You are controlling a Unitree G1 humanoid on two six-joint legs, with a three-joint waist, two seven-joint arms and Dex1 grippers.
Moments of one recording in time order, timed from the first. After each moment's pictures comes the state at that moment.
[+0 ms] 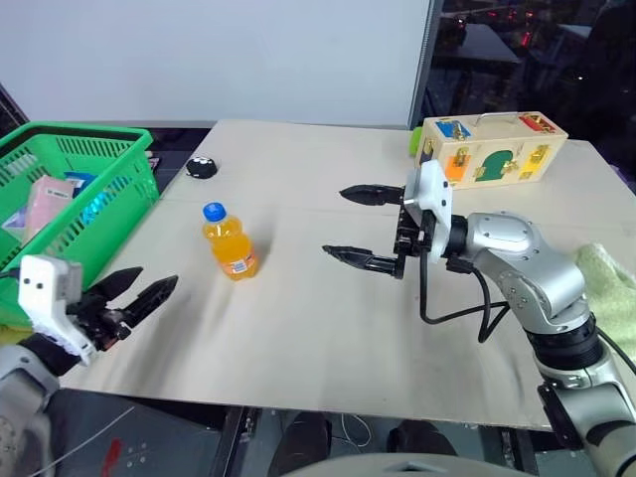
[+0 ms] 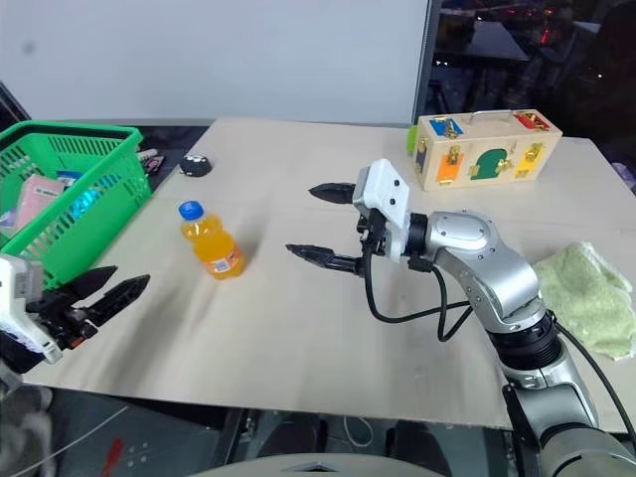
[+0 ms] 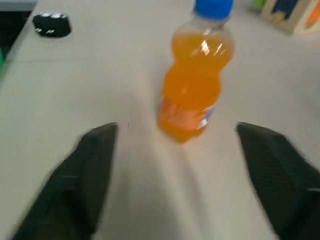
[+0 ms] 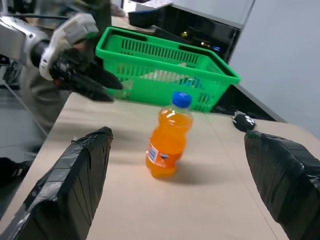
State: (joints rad) left arm 0.36 0.75 0.69 -0.41 -0.75 0.62 -0.65; right arm -0.59 -0.41 0.22 -0.38 0.49 0.54 0.83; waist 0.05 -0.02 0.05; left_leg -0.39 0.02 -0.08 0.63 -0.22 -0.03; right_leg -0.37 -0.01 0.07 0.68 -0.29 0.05
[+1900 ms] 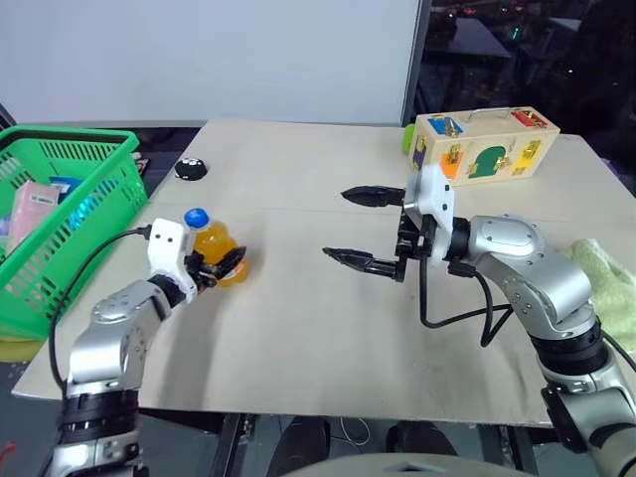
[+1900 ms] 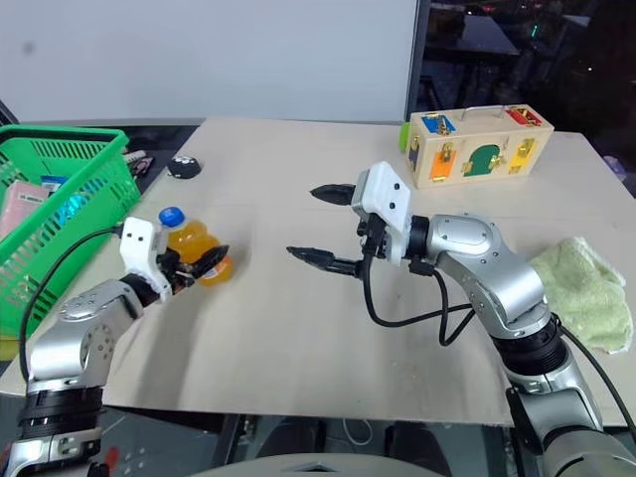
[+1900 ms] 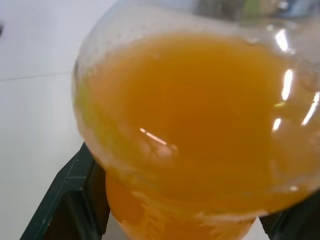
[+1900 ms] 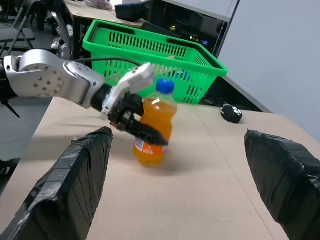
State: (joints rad) left arm -0.12 0.61 0.32 -0.06 -0.43 0.52 -0.58; right arm -0.57 -0.43 0.22 -0.43 0.48 0.57 0.81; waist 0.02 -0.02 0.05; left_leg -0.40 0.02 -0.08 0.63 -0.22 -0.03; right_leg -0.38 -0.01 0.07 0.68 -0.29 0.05
